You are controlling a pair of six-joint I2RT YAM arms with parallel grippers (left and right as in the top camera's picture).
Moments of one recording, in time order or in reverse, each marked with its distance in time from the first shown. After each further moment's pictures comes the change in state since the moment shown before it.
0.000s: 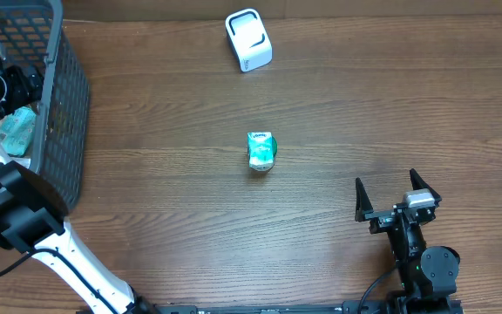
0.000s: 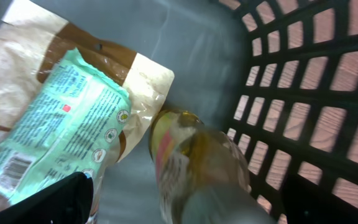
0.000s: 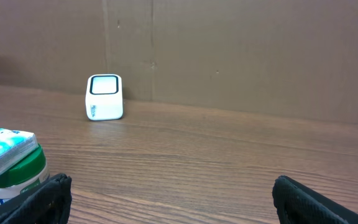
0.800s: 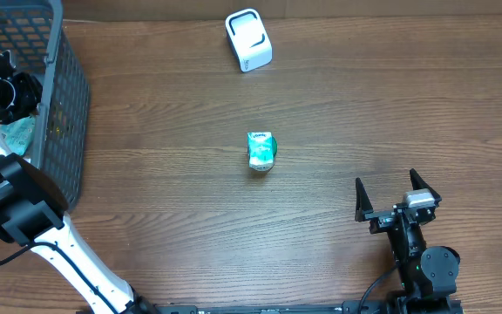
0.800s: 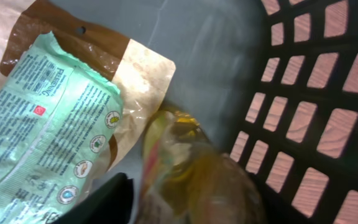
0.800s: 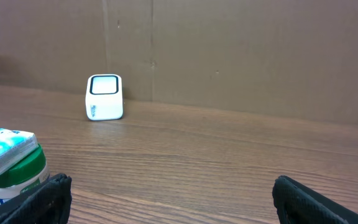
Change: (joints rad) left arm 0.000 0.060 0.000 0.000 0.011 -0.008; right arm 0.000 0.000 0.000 0.000 -0.001 0.000
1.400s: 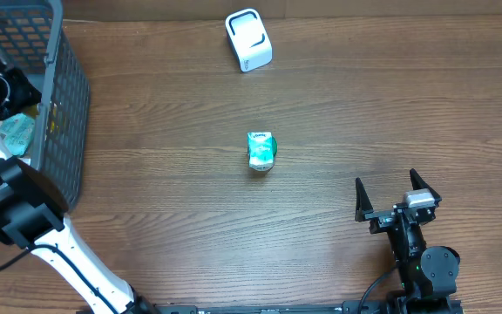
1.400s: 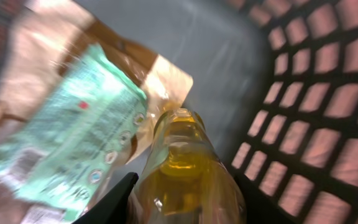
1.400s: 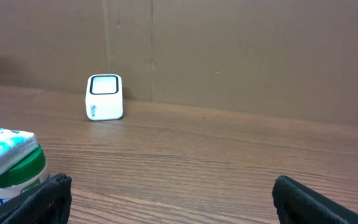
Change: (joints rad) left arm 0.000 -0.055 0.028 0.014 -0.065 -0.106; right arm 0.000 0.000 0.000 0.000 0.000 0.000
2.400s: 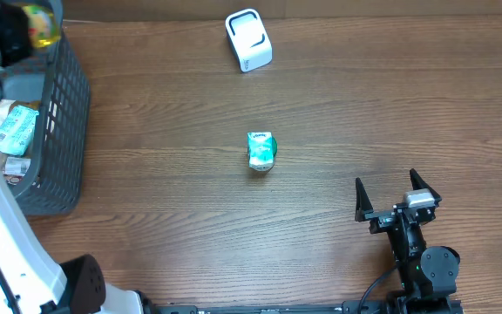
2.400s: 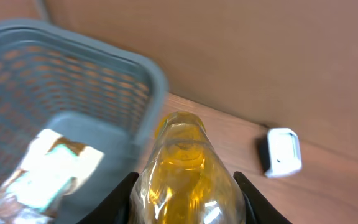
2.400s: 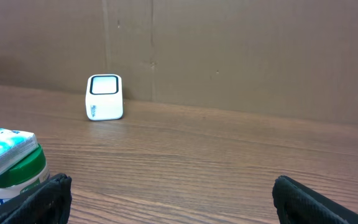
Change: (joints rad) left arm -0.262 -0.600 0.039 0.016 -0.018 -0.177; right arm 0.000 0.000 0.000 0.000 0.000 0.000
